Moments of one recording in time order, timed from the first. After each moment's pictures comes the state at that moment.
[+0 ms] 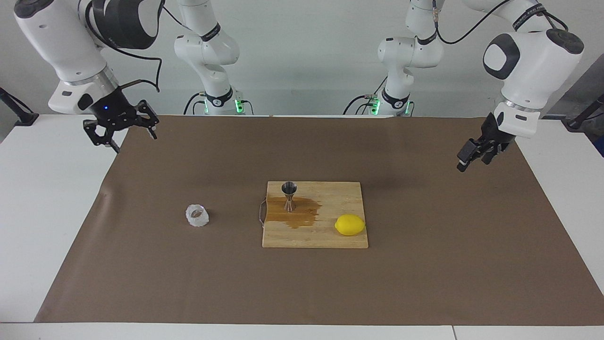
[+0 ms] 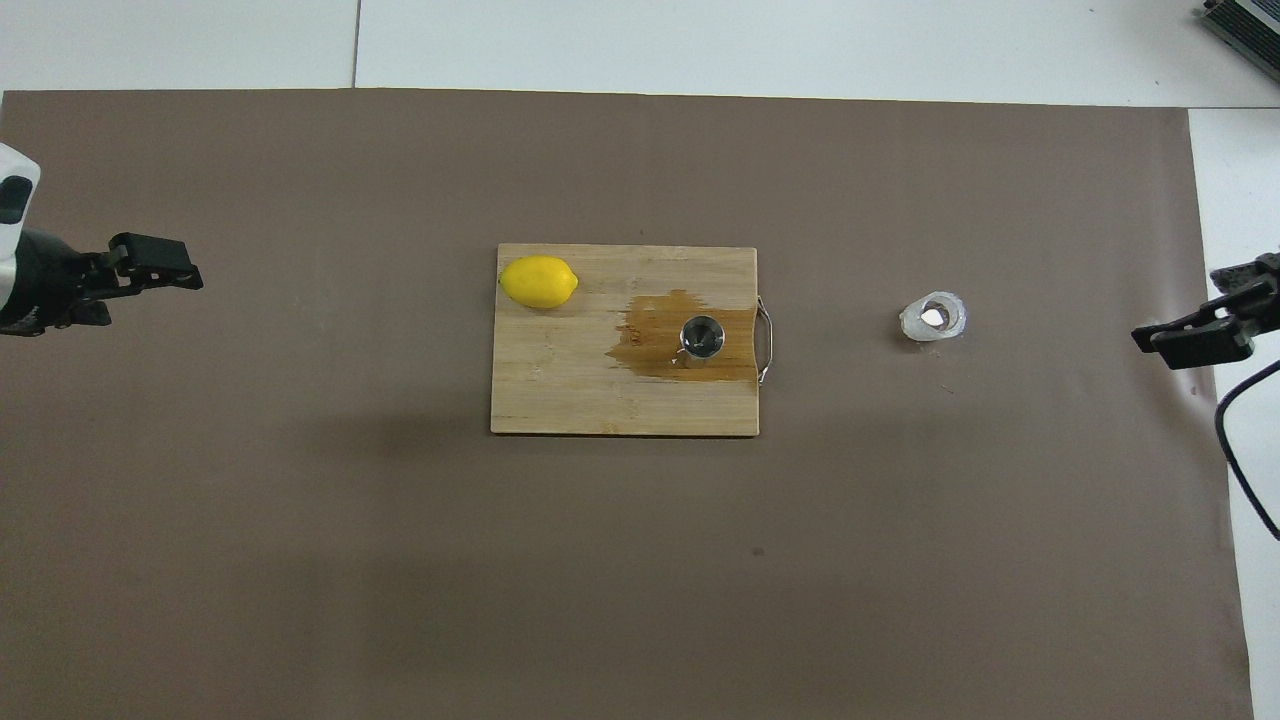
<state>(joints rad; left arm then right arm) -0.18 -0.02 0.20 -1.83 -0.10 1.96 -0.21 -0.12 -0.01 -0.03 -1.75 0.11 1.84 -0.87</state>
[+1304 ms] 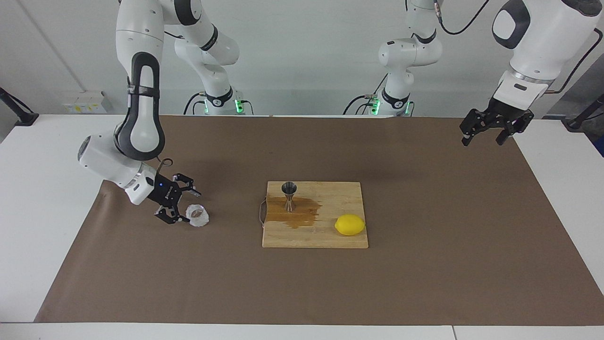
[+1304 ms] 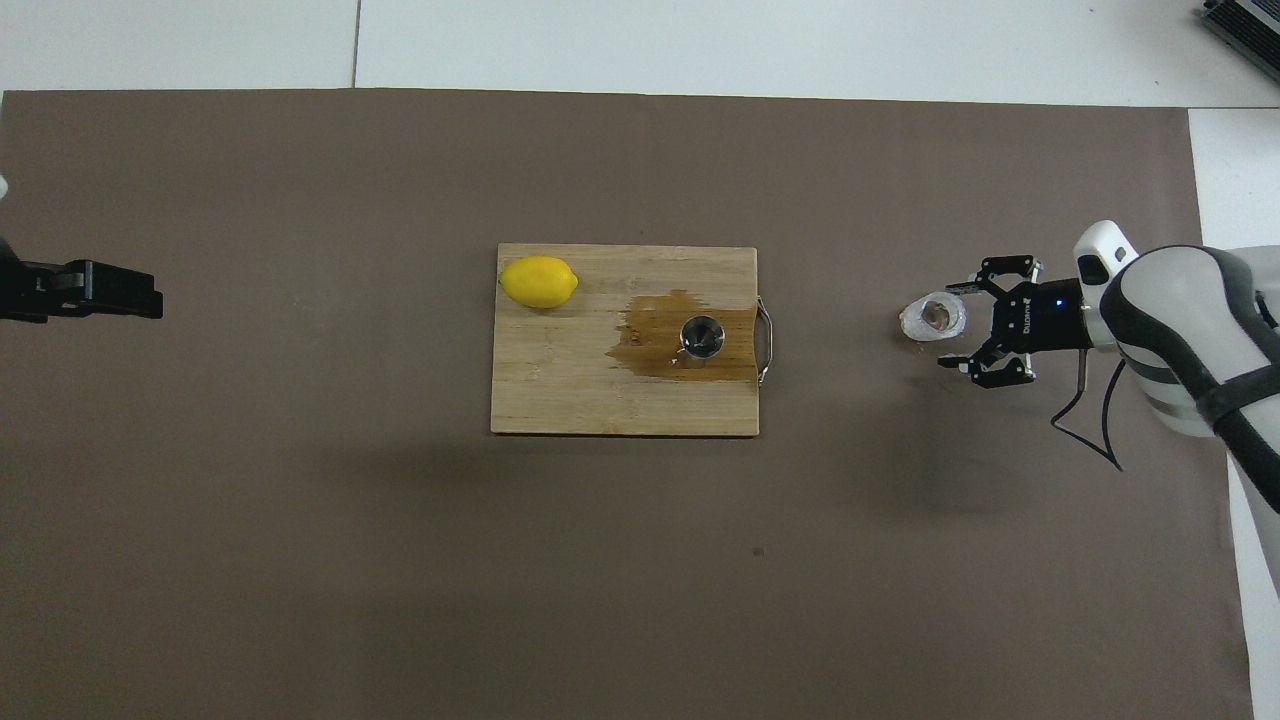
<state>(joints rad) 0.06 -0.04 -0.10 -1.68 -0.02 1.73 0.00 -0.15 0.39 -0.02 -1.94 0.78 2.14 -2.03</state>
